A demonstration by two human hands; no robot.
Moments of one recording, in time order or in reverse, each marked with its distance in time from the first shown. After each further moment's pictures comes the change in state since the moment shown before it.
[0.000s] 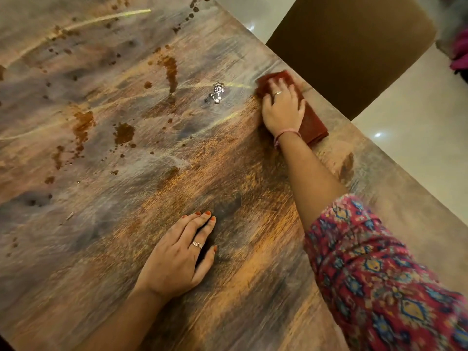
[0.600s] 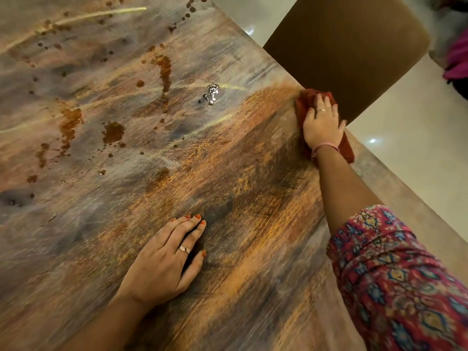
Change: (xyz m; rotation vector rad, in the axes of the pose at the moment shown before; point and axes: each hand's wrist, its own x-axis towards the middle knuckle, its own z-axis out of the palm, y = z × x) left_hand 0.002 0.000 -0.003 -0.024 0.013 0.003; right_hand 0.012 0.097 -0.032 -0.083 0.017 0.152
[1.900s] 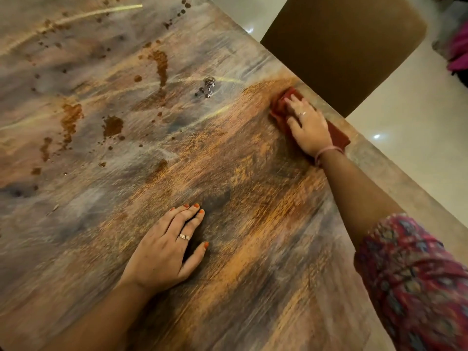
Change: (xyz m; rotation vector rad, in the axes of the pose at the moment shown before) left_hand -0.001 0.005 -0.003 0.028 -0.096 -0.046; right_hand -0.033 0.011 -0.007 -0.007 -0.142 -0.481
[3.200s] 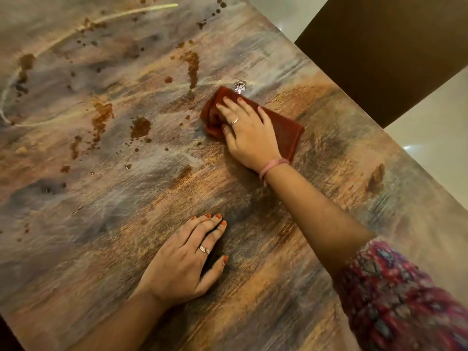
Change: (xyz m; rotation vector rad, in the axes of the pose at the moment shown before) left_hand -0.001 -0.005 0.003 -0.015 0.038 0.013; right_hand 0.020 -0.160 0.070 -0.038 0.049 -0.321
